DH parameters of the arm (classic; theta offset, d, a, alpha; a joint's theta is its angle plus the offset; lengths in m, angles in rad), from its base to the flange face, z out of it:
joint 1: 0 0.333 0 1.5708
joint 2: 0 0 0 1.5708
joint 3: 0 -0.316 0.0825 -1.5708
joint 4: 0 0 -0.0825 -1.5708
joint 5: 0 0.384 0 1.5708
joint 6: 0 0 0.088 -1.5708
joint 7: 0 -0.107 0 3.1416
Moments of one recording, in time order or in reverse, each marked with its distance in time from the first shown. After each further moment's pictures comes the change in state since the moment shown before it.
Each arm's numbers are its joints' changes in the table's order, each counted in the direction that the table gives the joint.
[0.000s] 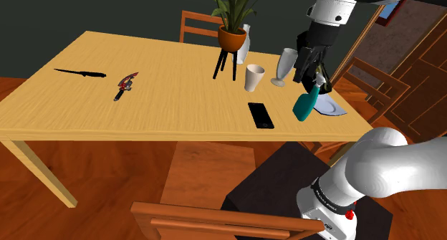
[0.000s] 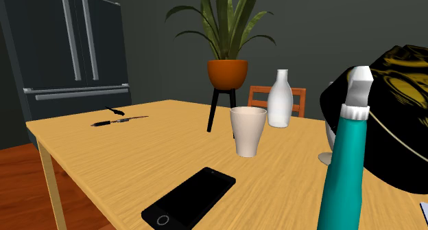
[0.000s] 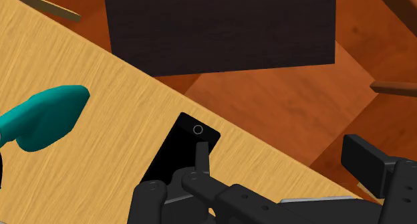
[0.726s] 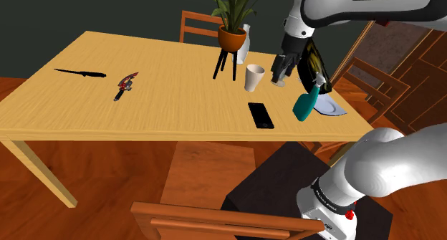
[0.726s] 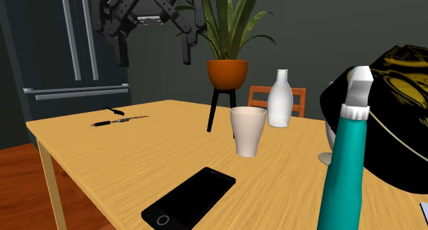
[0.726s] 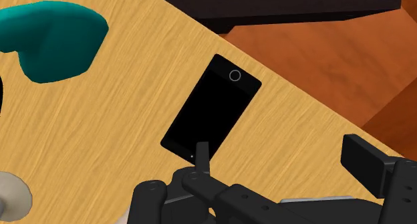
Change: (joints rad) arm -0.022 -0.239 0.049 -0.005 -0.084 0.301 0.069
